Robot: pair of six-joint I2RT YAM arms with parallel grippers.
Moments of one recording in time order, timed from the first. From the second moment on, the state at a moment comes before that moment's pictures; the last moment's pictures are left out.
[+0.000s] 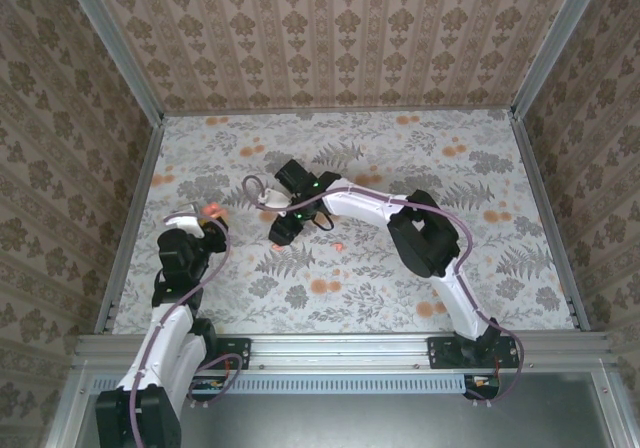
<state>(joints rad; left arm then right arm) 0.01 0.68 0.18 0.18 0.24 -0.35 0.81 2.26 1.80 -0.60 -0.39 -0.25</state>
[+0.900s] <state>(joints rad) 0.02 0.65 0.18 0.17 0.24 -0.35 0.84 2.34 1.82 -0.57 -0.37 -0.20</state>
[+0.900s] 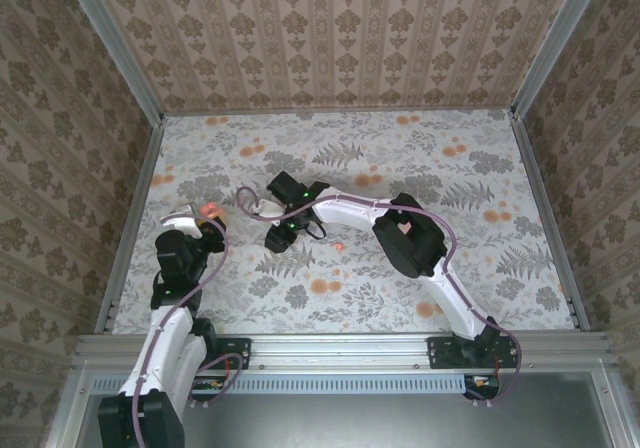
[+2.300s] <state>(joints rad) -0.04 0.73 0.18 0.15 0.31 -0.34 0.87 1.74 0.97 -0.40 -0.15 0.16</state>
